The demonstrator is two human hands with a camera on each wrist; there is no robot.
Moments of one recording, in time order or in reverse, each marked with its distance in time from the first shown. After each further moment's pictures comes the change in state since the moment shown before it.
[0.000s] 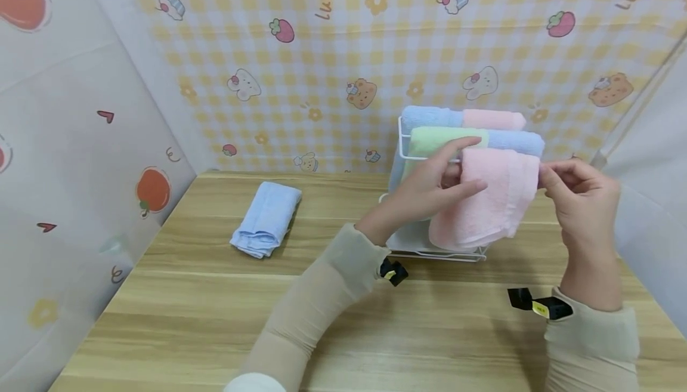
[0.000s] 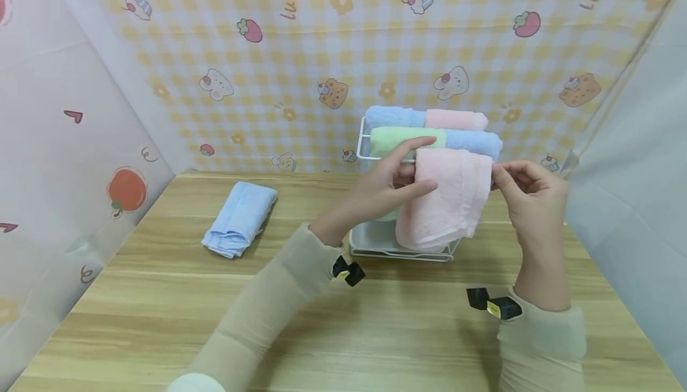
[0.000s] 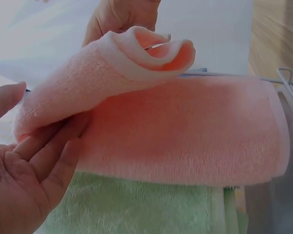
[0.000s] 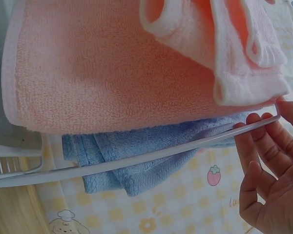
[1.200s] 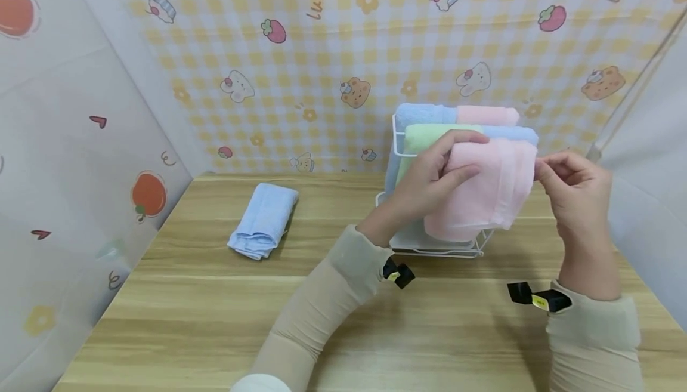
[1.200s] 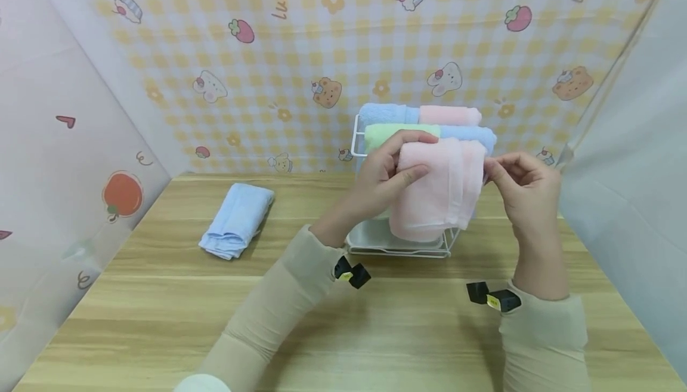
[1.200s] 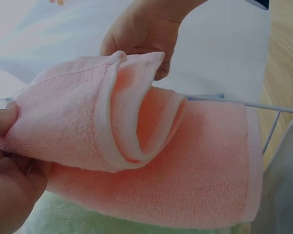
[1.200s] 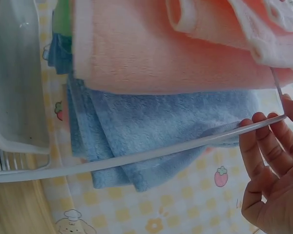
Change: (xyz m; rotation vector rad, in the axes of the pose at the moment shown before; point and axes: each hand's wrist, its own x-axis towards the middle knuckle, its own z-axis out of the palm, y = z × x) left_hand 0.002 0.007 0.008 -0.004 0.112 0.223; right_hand 0.002 0.001 -0.004 -0.037 0.002 0.040
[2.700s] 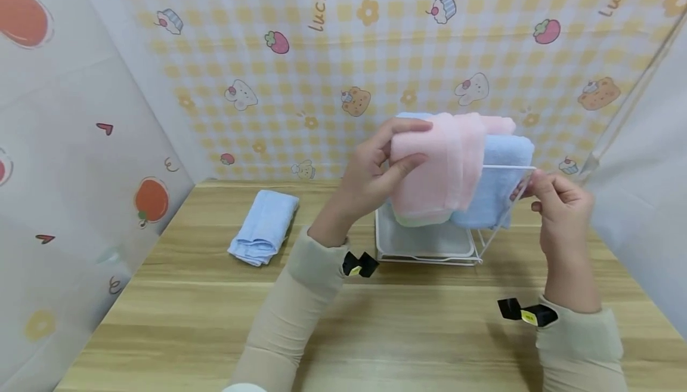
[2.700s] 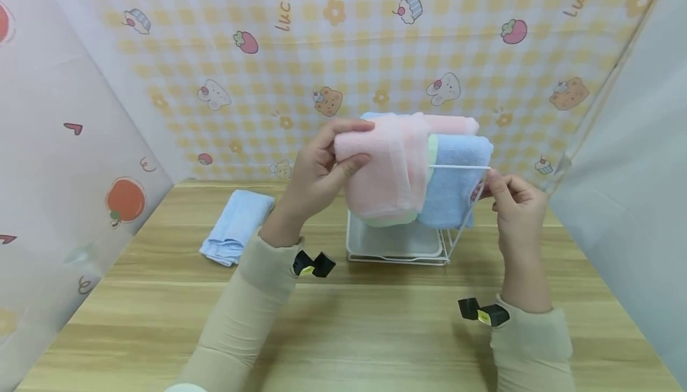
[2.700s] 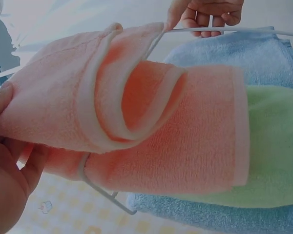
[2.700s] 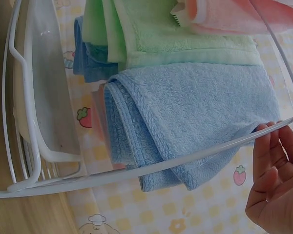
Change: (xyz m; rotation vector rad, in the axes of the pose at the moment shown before) left_hand -0.029 0.035 -0.058 0.115 0.149 0.258; right_hand -0.015 0.009 0.005 -0.026 0.209 0.145
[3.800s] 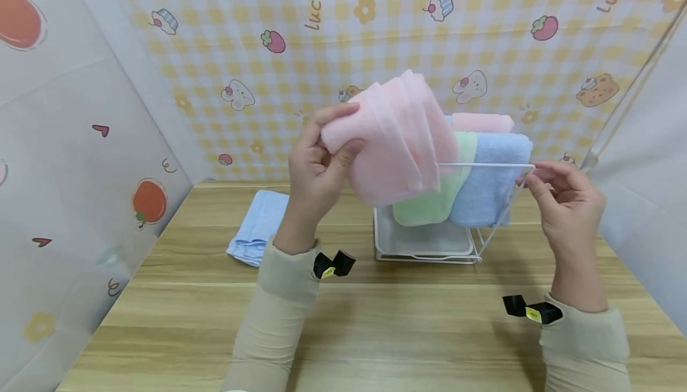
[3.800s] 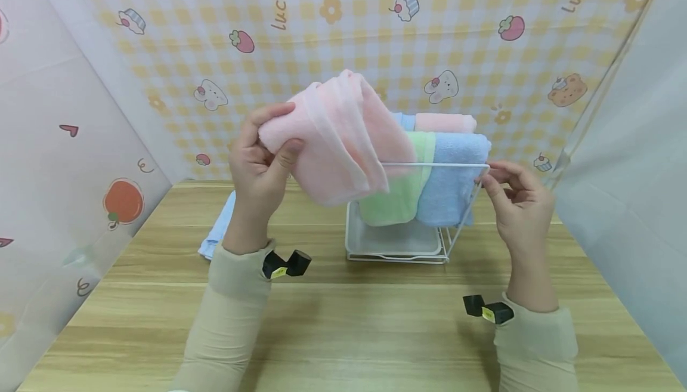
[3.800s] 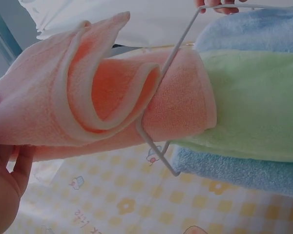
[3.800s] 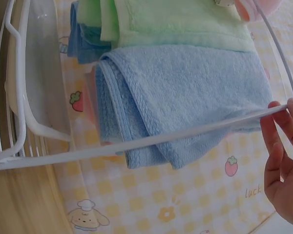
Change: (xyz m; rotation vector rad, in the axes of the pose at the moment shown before) left_hand -0.014 0.011 -0.035 0.014 0.301 0.221; right_hand 0.006 0.003 -0.010 0.064 -0.291 -0.372
